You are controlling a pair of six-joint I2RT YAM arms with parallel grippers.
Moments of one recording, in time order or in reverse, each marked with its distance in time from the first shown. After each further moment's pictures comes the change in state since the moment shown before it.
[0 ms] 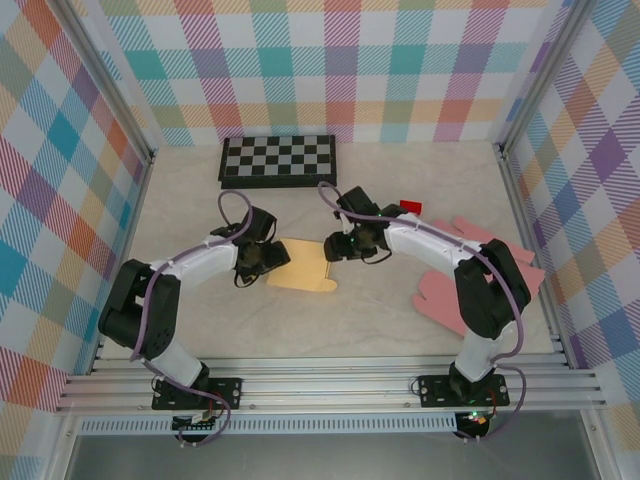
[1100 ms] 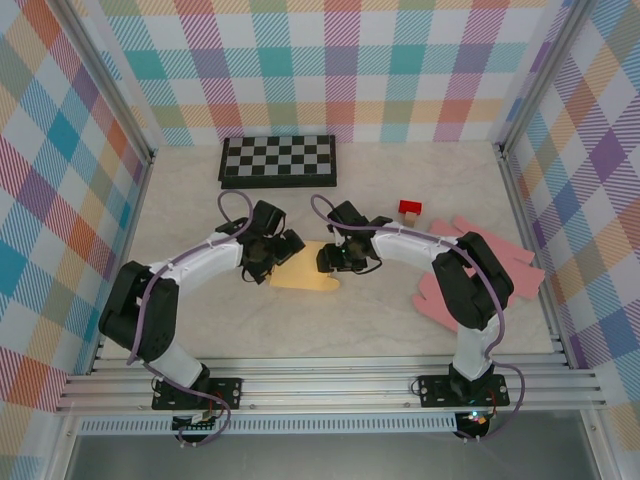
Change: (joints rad) left arm -0.053 0.006 0.077 -0.008 0.080 -0.245; right arm 0.037 0.100 -0.046 0.125 -0.045 0.082
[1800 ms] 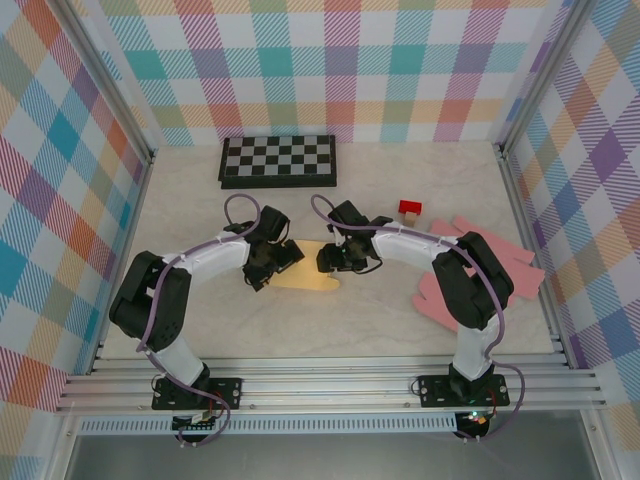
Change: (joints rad) left arm -0.006 0.071 0.002 -0.048 -0.011 0.025; right arm -0.006 0.000 0.000 0.001 -0.008 -0.007
